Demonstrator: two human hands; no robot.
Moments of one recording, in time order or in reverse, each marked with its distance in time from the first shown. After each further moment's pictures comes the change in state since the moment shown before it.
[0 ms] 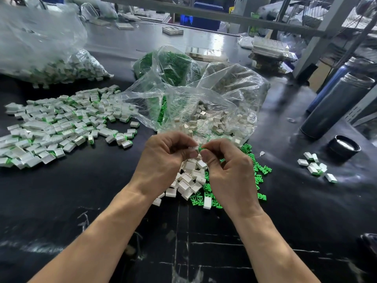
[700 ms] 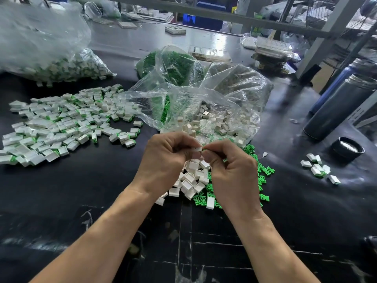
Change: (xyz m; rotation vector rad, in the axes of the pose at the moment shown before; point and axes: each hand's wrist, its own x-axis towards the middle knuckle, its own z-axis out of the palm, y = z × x) left_hand -0.003 0.009 -0.001 -0.024 0.012 -0.015; right_hand -0.001 0.001 0.005 0.020 0.058 -0.016
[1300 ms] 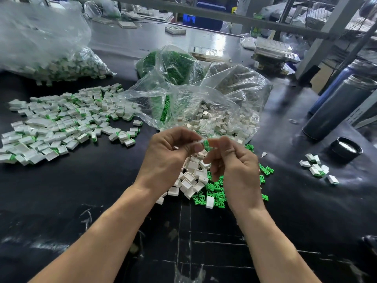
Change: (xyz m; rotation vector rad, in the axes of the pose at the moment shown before) left_hand 0.003 -0.004 0.004 -0.144 0.009 -0.003; right_hand 0.004 -0.003 -0.003 0.562 -0.058 0.338
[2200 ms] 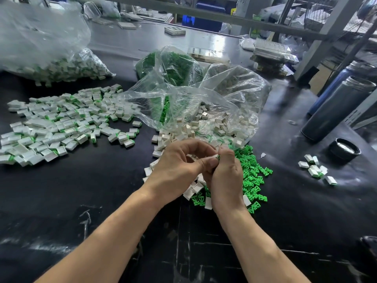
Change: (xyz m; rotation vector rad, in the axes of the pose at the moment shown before) left_hand -0.007 -0.003 0.014 0.011 -0.175 -0.057; right_hand -0.004 0.008 0.026 -0.015 0.076 0.070
